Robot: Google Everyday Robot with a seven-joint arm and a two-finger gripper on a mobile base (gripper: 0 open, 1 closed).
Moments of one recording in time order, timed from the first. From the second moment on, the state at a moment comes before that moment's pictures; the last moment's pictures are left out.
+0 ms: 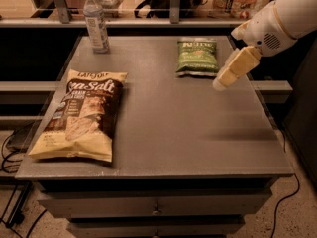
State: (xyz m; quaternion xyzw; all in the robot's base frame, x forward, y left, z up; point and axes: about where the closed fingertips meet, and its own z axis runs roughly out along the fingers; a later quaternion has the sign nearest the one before) arm 0.581 -0.154 0.955 -0.55 0.77 0.11 0.32
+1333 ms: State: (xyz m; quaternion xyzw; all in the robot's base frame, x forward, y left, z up) arm 0.688 -0.158 0.907 -0.41 0.82 0.11 0.39
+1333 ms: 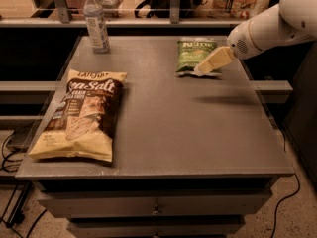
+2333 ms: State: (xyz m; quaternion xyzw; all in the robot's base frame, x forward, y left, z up) arm 0.725 -0.153 0.862 -0.38 0.84 0.13 0.37
